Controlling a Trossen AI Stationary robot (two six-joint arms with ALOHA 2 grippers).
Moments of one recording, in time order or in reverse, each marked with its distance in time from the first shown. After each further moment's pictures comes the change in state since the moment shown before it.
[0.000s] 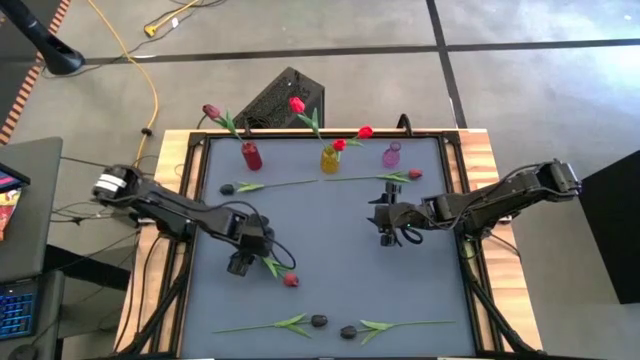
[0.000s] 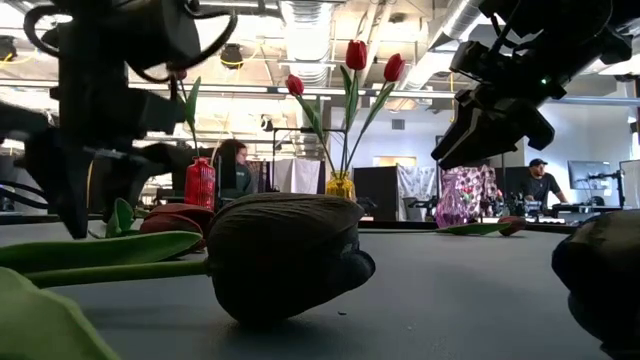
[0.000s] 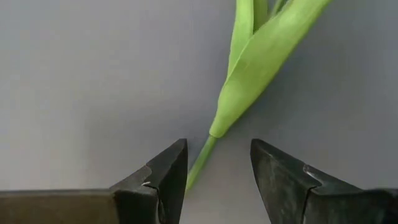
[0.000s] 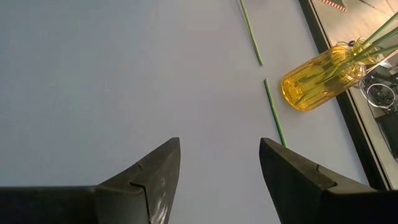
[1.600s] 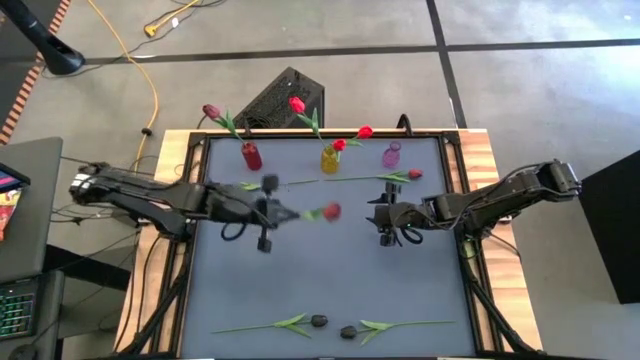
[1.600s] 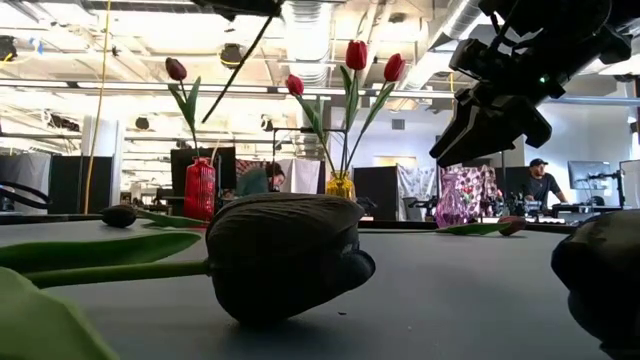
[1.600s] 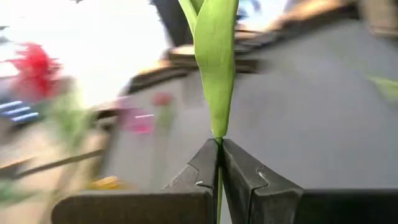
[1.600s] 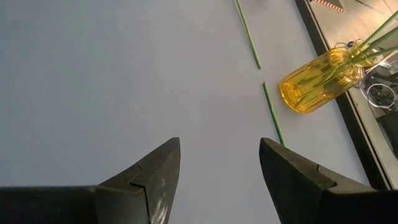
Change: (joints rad) left arm 0.066 -0.303 0.243 0.392 -0.328 0.155; right arm 0.000 0.000 0.000 0.015 0.000 0.009
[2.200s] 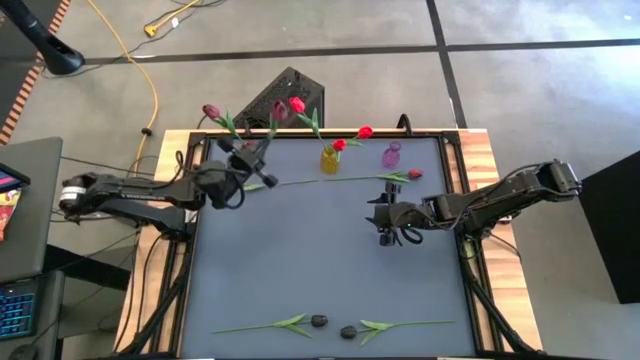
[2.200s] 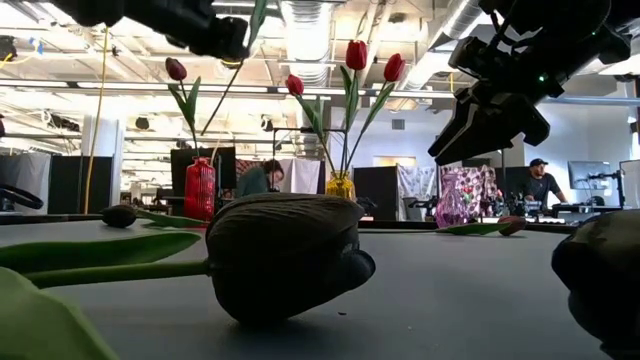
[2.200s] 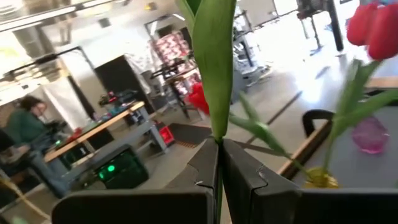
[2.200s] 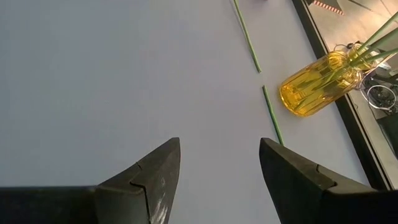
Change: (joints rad) left arm 0.275 -0.102 -0.322 0.689 -0.546 0.192; right arm 0.002 0.000 0.000 0.014 0.000 0.002
